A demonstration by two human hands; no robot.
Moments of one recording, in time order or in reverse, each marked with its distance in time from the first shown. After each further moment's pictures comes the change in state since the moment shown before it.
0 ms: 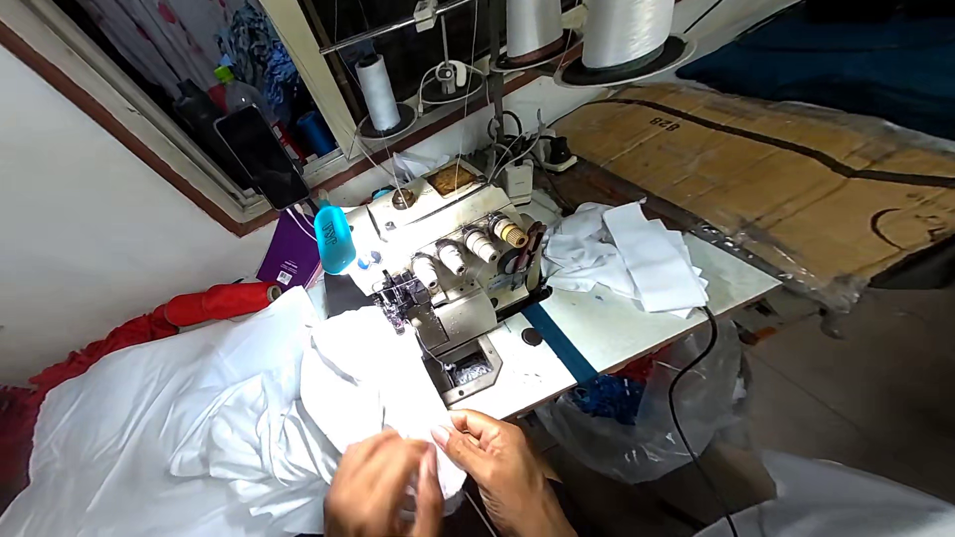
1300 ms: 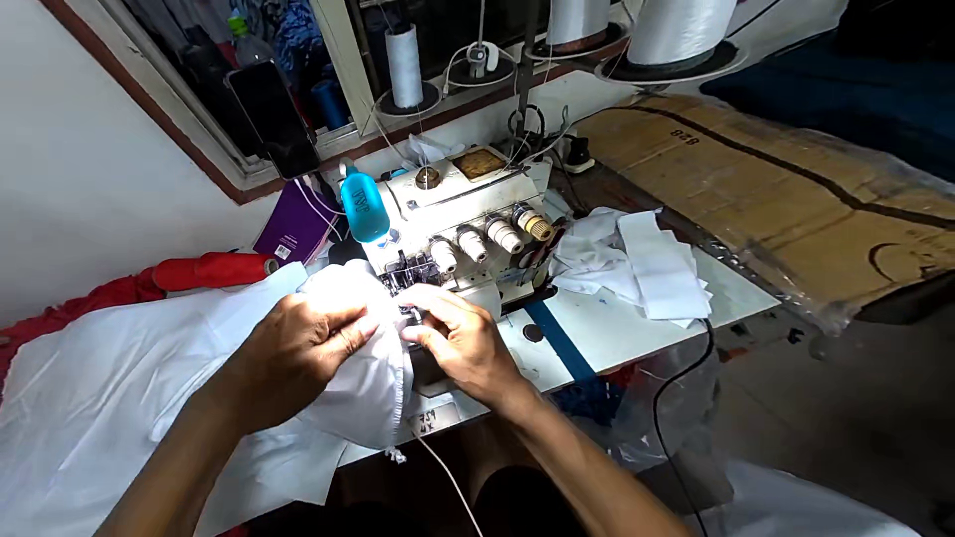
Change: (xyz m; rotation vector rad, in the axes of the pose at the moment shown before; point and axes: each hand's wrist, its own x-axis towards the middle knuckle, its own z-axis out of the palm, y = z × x) left_hand 0.121 -0.057 -0.082 -0.053 -0.327 0.078; right_hand 0.097 -0.043 0.002 -0.453 -0.048 -0.801
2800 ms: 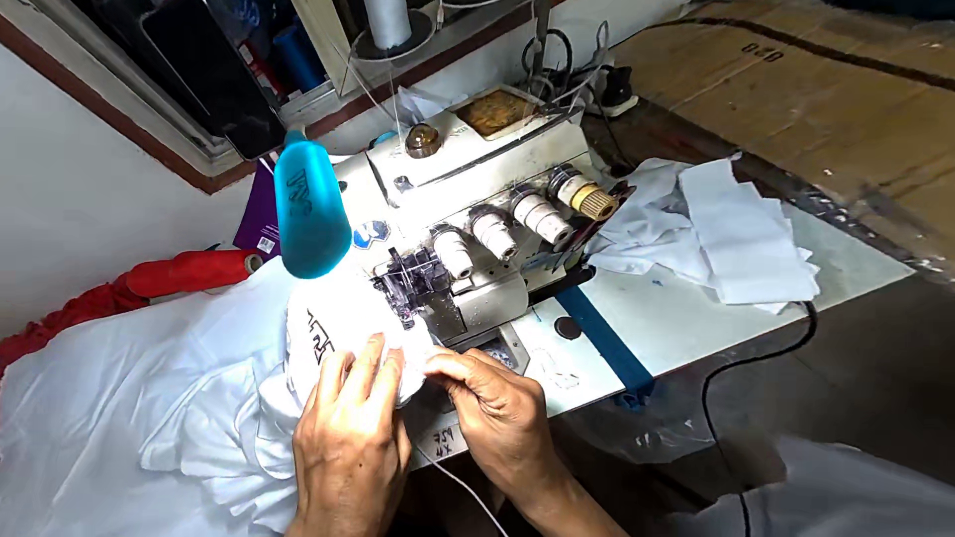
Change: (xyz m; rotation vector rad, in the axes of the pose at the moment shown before) left_hand -0.026 0.003 0.116 0.492 0.330 -0.089; right_hand -0.046 0.015 0.036 0.055 0.318 0.037
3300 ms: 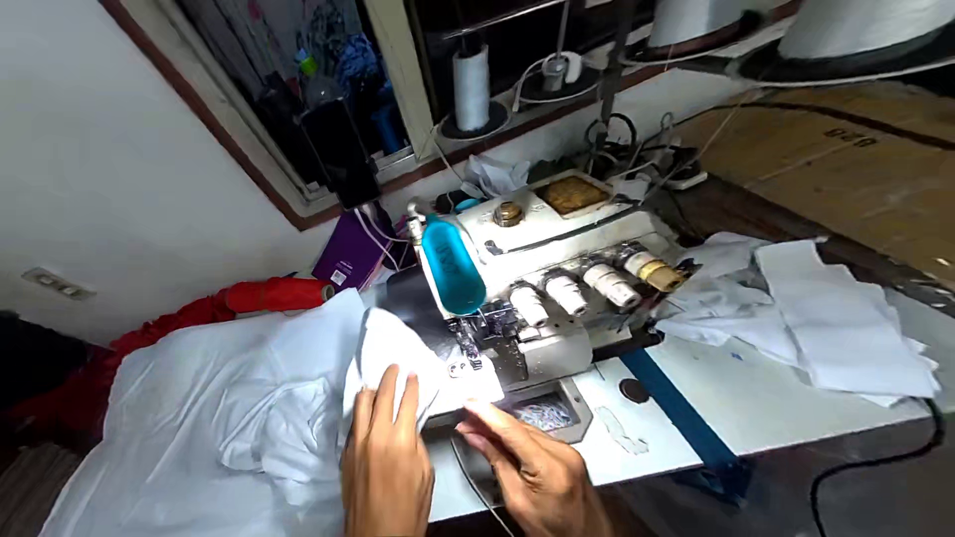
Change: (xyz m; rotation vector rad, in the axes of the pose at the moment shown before) left_hand -0.009 -0.014 -0.007 0.039 -0.034 -0.258; right_hand -0.008 -0.007 0.008 -0.097 -0.187 -0.147
